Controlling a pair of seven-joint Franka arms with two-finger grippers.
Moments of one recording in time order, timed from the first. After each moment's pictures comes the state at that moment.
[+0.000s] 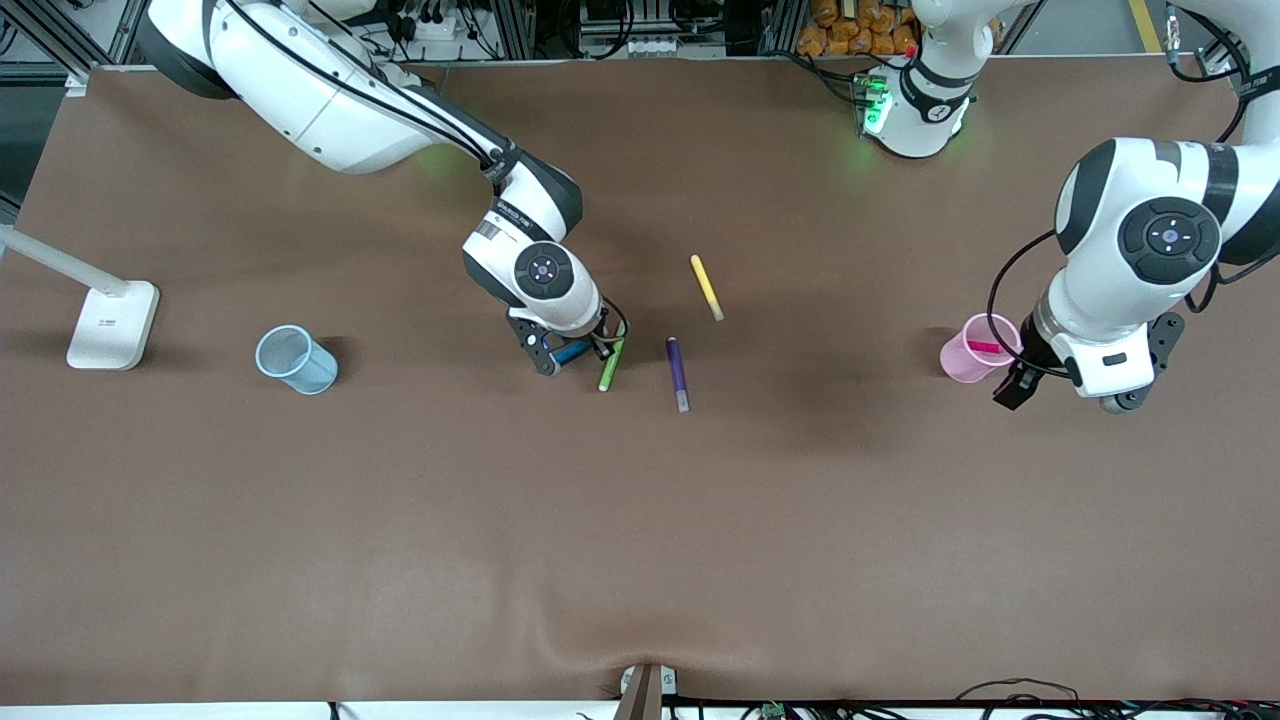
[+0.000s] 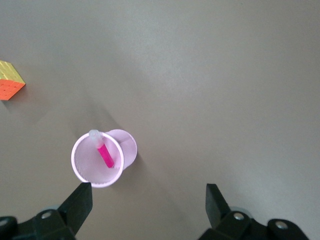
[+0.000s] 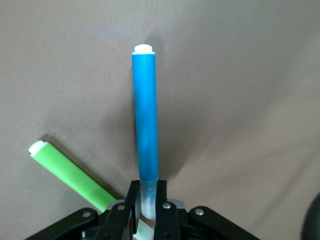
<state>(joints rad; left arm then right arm) 0.36 0.18 -0.54 -1.88 0.31 1.97 -1.25 0.13 0.74 0.65 -1.78 -0.35 2.26 1.92</state>
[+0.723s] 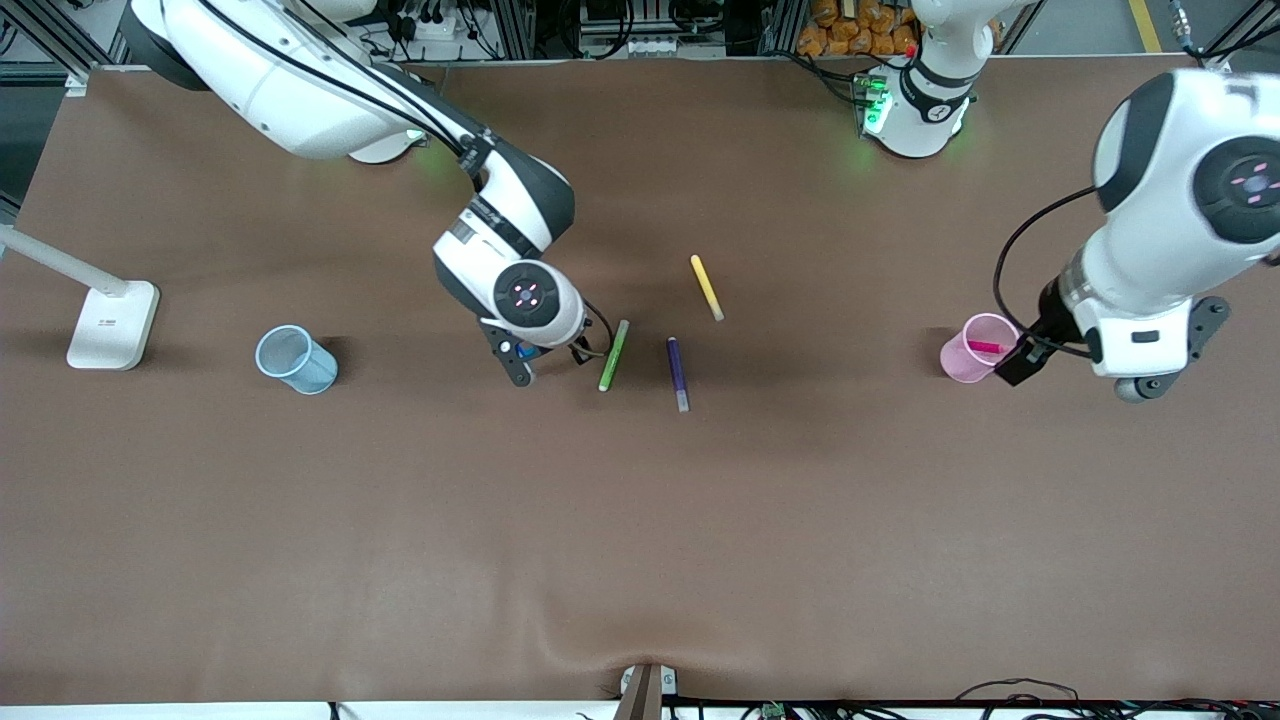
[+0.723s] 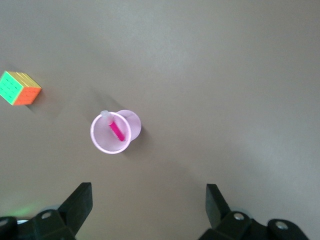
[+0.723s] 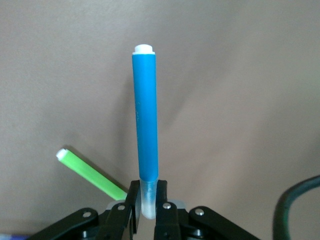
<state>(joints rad) 0.36 0.18 -0.59 -1.62 0.22 1.67 -0.99 0.07 0.70 0.70 -1.57 -0.21 1.86 1.81</state>
